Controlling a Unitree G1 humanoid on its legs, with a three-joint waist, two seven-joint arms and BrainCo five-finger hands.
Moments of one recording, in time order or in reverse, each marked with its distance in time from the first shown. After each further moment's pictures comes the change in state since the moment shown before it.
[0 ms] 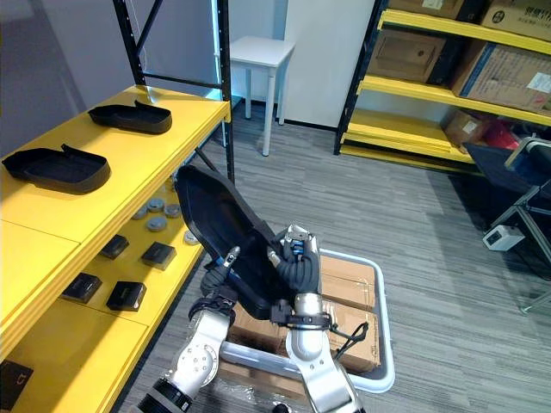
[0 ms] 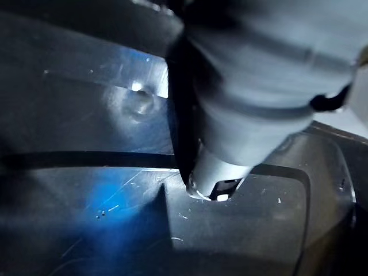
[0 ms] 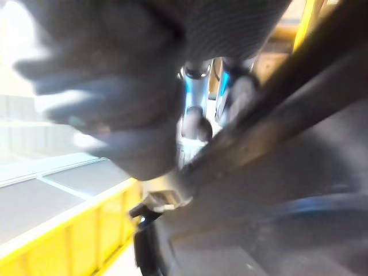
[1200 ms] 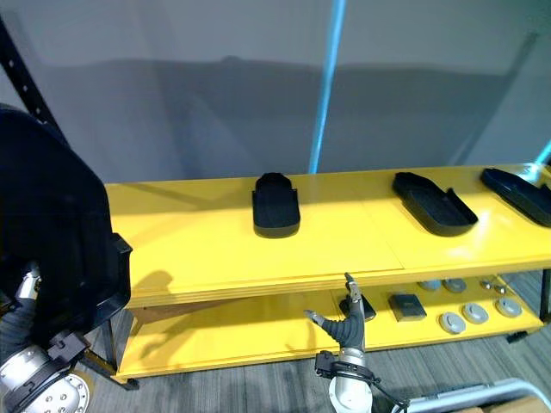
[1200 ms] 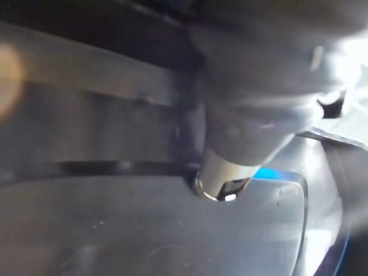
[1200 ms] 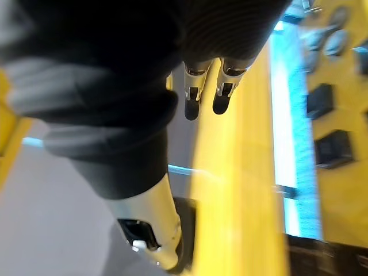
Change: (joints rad) left arm 0.536 -0.010 0.557 -0.743 1.220 0.068 0.158; right arm 0.236 0.122 -0.451 0.071 0.047 -0.030 0.159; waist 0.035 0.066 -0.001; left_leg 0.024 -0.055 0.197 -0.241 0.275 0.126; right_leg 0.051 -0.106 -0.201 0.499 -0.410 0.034
